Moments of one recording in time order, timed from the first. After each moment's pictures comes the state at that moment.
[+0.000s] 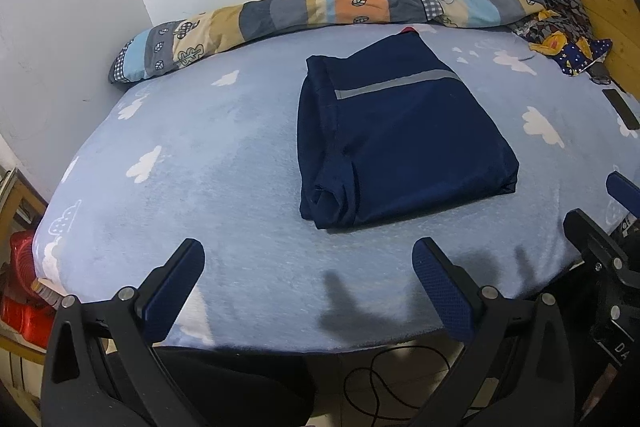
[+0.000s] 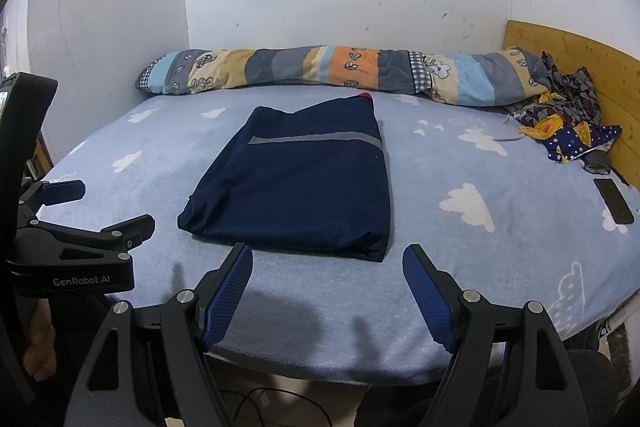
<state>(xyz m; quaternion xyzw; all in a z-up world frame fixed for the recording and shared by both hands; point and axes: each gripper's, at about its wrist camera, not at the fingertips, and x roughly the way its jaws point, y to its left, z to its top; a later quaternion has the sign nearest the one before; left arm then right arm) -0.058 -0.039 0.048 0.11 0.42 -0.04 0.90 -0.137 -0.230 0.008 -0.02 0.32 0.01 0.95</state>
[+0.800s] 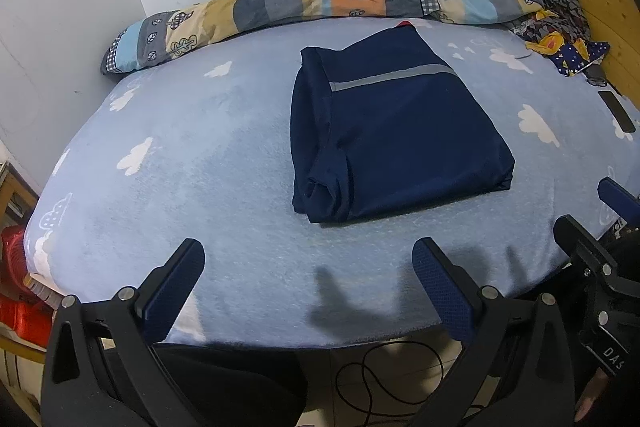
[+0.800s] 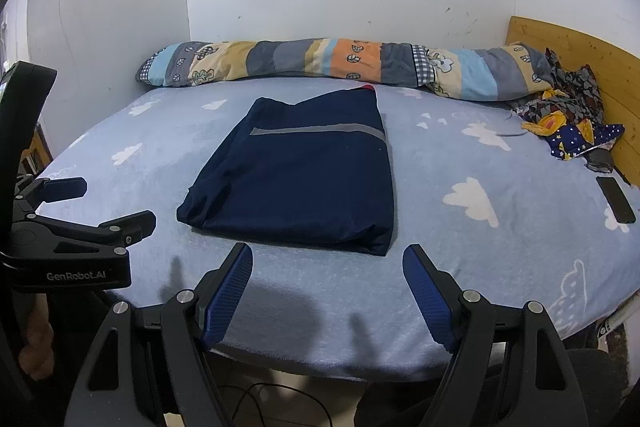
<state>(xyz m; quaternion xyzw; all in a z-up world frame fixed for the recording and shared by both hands) -0.054 -0.037 0.045 0.10 0.44 -0.05 0.89 -0.134 -0.230 0.002 -0.02 0.33 0.02 0.94</state>
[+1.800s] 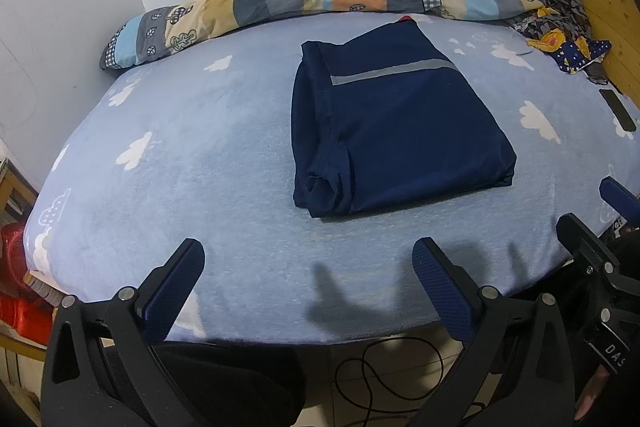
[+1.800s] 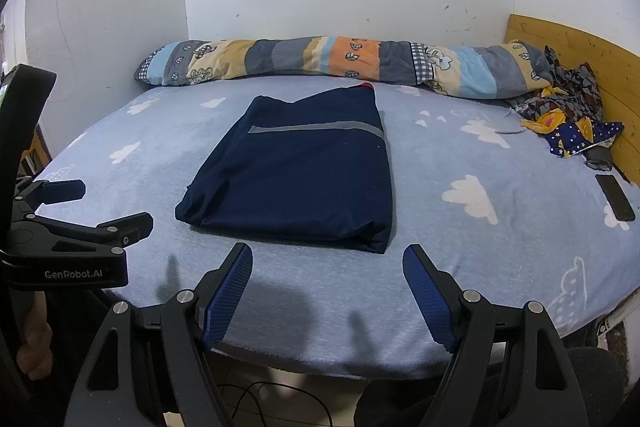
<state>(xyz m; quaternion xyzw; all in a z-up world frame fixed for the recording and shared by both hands) -0.054 -0.036 0.042 0.10 0.44 -0.05 0.89 -0.133 -0.227 0.002 -0.02 0.34 0.01 0.94</state>
